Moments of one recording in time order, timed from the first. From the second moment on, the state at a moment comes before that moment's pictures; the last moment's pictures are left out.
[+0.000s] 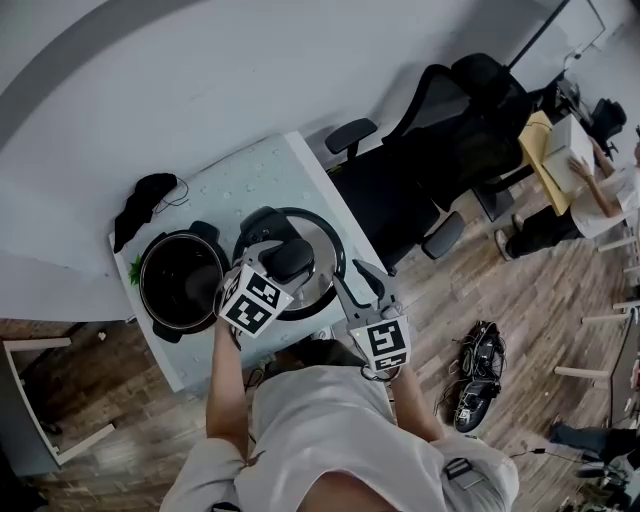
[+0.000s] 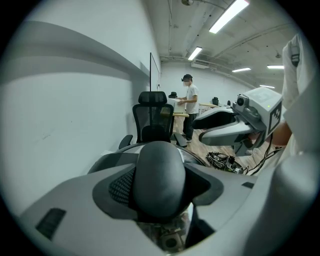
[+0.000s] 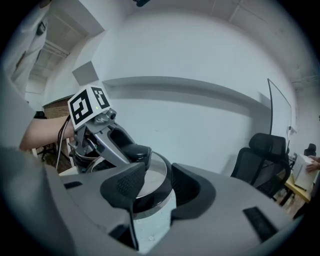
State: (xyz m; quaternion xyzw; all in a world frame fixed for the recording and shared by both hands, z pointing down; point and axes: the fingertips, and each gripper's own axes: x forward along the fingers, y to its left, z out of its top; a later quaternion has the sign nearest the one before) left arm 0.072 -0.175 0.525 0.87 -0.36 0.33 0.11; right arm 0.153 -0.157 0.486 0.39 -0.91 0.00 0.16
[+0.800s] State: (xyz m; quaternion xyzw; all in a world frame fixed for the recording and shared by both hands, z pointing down) left arm 0.124 -0.174 0.637 0.84 -0.38 0.35 0.18; right arm 0.202 -0.178 0.596 0.38 -0.89 0.08 0.22
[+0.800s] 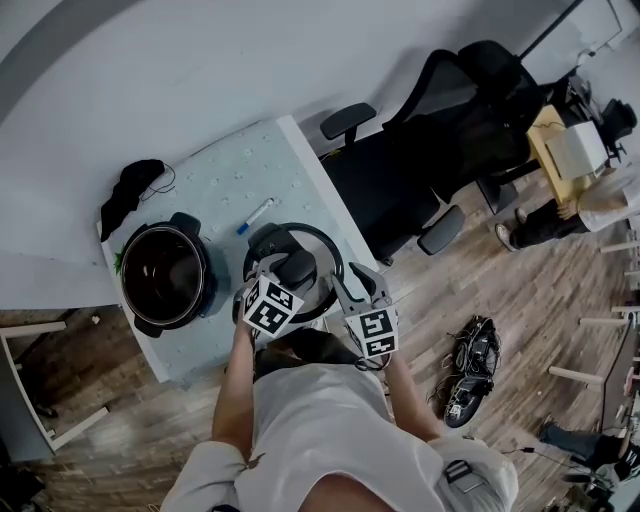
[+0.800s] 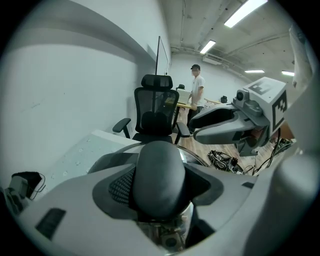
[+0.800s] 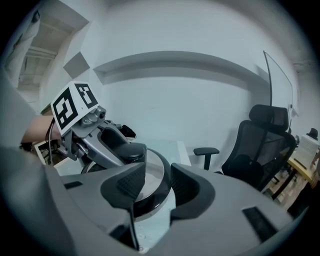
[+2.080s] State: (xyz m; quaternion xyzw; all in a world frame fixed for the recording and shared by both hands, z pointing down) left arm 0.120 -0.173 0.750 0.83 -0.42 0.33 0.17; right arm 0.196 -0.168 0.696 0.37 -0.88 0.12 0.28
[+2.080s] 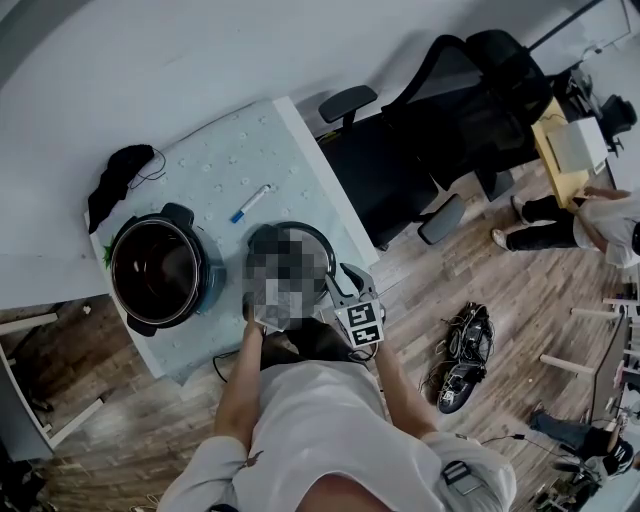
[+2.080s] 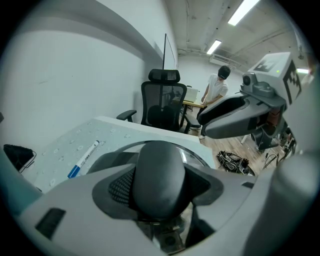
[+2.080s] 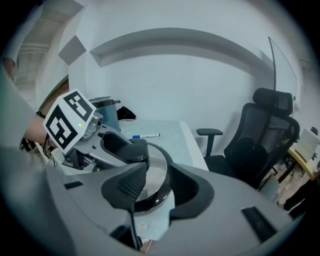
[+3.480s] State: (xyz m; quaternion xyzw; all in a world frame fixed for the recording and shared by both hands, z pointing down) left arm 0.118 -0.170 0.745 0.83 -0.39 0.33 0.20; right arm 0.186 -0.147 0.692 0.41 -0.86 0.14 0.27
